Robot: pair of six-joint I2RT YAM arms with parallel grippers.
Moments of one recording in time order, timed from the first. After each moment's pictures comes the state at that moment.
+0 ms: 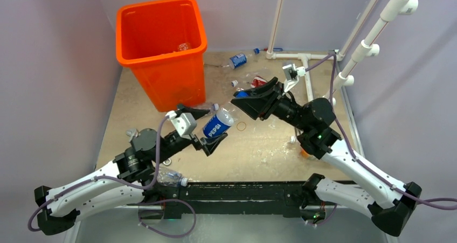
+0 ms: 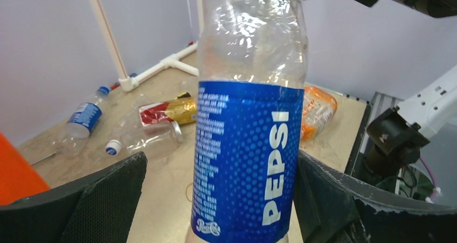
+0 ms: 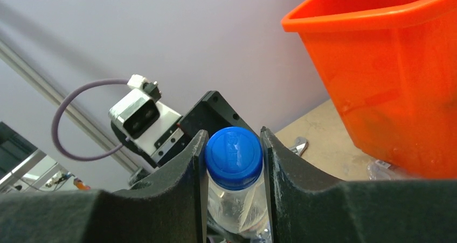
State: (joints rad) left arm -1.07 0.65 0.69 0.07 -0.09 0.03; right arm 0.77 0.94 0.91 0.42 -0.36 0.68
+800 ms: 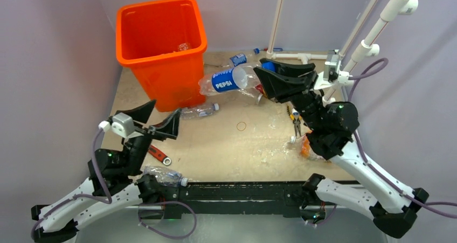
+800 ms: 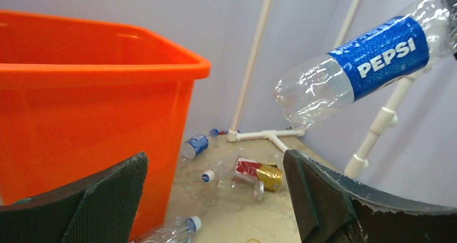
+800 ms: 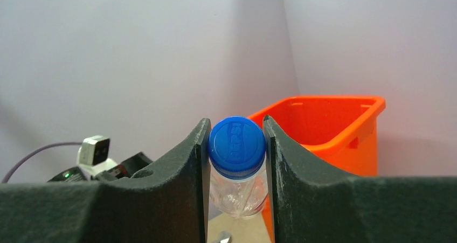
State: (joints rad) left arm -1.07 0.31 0.63 0.14 -0.60 0.05; right arm 0.78 0.88 1.02 0.55 -0.08 0.35
